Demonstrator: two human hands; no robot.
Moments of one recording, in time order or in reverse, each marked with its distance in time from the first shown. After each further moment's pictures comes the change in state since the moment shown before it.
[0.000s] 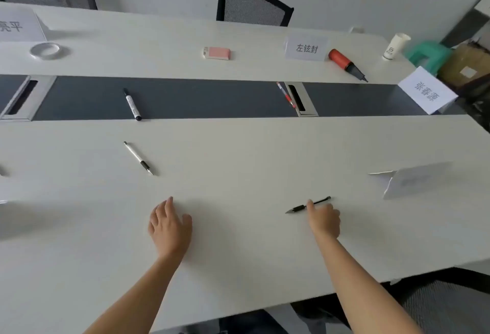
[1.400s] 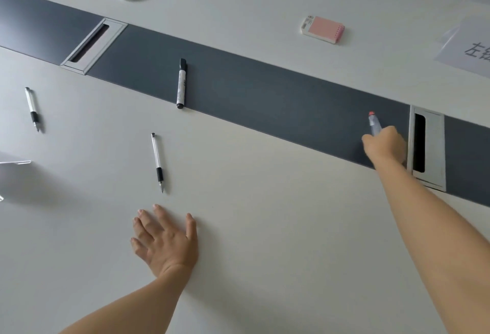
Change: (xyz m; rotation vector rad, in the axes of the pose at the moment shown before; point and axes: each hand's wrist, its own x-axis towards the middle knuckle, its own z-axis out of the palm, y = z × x) left_hand 0.076 0.058 0.040 0.235 0.194 -0.706; right_hand 0.236 -0.298 0.084 -0.257 -0.066 -0.546
